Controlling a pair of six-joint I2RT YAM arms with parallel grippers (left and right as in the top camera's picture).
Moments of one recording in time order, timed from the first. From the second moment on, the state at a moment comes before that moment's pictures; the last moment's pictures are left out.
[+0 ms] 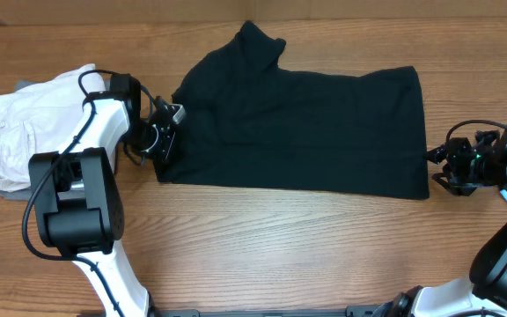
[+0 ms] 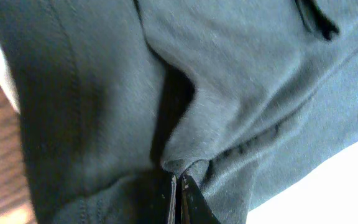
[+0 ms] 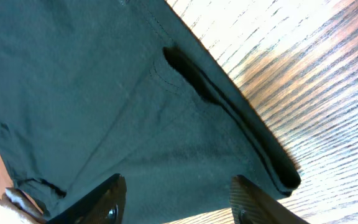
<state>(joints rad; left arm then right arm) 0.08 2.06 1.41 -0.93 0.43 0.39 -0.56 1.74 1.13 -0.85 -0.51 0.36</state>
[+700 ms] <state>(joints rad) 0.12 2.06 1.51 -1.02 0.27 0.29 -0.56 1.74 1.13 -0.80 -0.51 0.37</state>
